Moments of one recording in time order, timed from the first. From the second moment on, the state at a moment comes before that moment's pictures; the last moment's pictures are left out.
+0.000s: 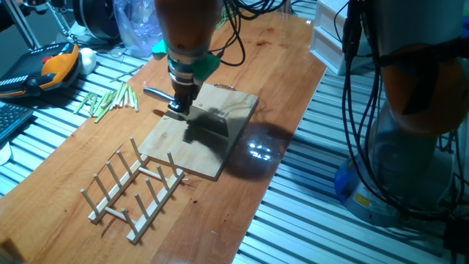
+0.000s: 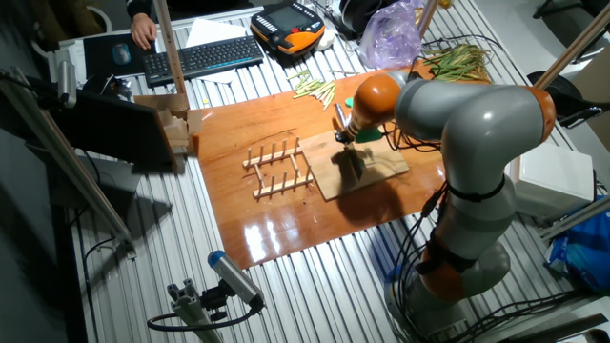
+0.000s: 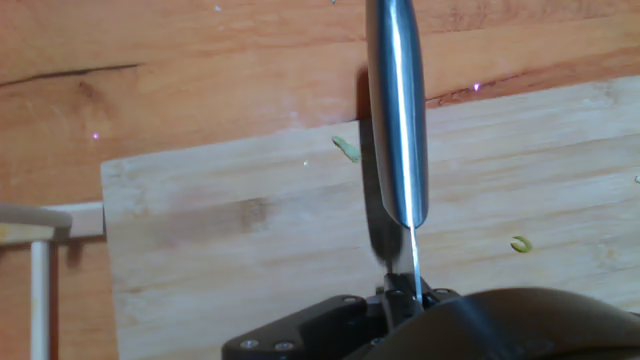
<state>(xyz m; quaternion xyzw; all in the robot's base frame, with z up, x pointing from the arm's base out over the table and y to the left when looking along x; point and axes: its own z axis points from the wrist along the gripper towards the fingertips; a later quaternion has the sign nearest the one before) 0.549 0.030 0.086 0.04 0.99 -0.02 0.10</state>
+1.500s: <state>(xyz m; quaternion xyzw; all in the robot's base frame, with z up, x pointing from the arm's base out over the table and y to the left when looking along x) 0.532 0.012 0.086 0.14 0.99 -0.04 0.09</state>
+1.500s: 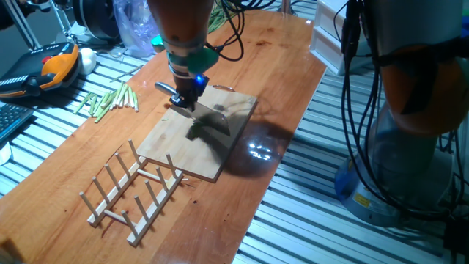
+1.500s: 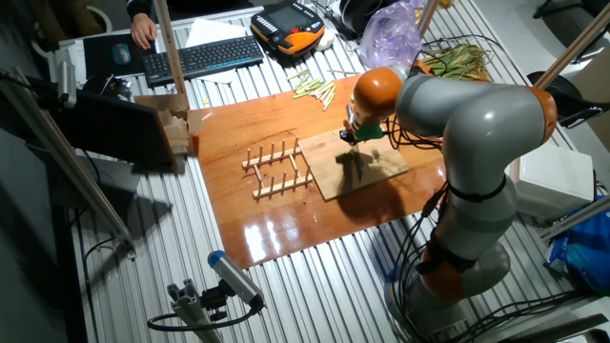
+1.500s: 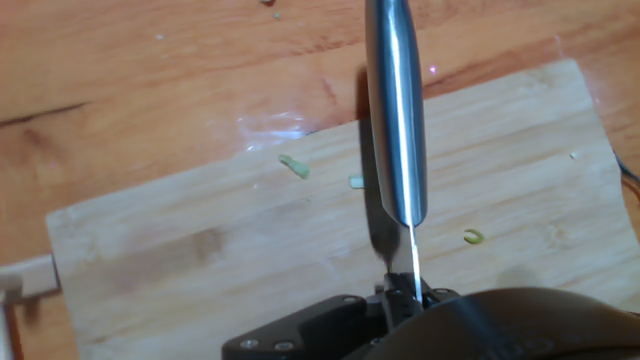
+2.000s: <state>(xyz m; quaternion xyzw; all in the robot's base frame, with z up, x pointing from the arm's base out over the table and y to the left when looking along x) 0.529 0.018 0.081 0.16 0.98 -0.04 0.13</state>
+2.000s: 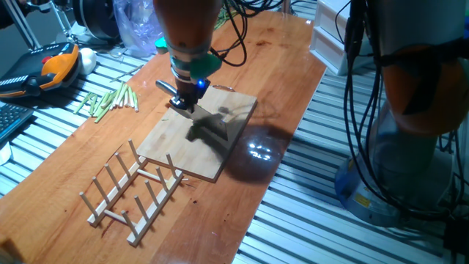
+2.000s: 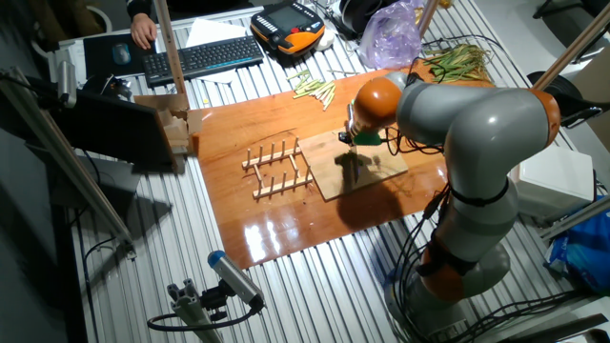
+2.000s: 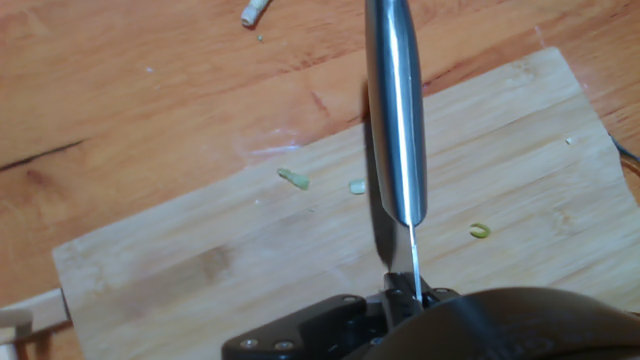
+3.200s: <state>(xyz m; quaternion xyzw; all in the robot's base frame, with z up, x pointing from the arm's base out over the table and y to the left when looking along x) 0.541 0.036 0.101 0.13 0.98 -0.04 0.10</state>
